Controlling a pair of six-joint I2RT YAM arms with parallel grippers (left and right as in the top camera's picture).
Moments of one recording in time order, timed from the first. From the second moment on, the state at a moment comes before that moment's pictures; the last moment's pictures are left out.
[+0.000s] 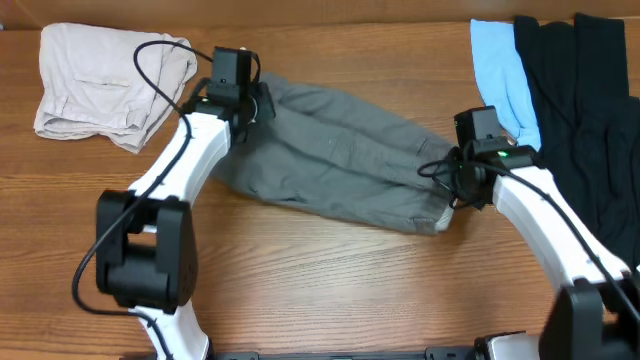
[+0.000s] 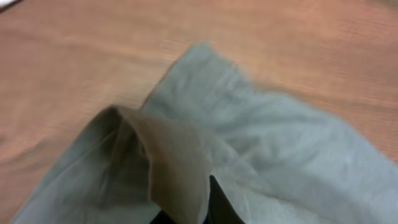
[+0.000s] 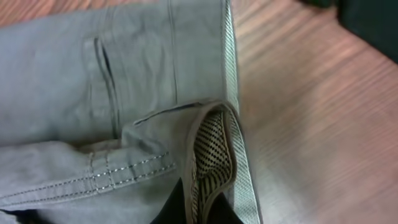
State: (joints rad) left arm -0.19 1.95 1.43 -0.36 0.00 -0.41; right arm 0.14 1.56 1.05 -0.76 0.09 0.80
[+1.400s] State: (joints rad) left arm -0.24 2.03 1.85 -1.07 0.15 -0.10; right arm 0.28 1.66 1.15 -0.72 -0.16 0.50
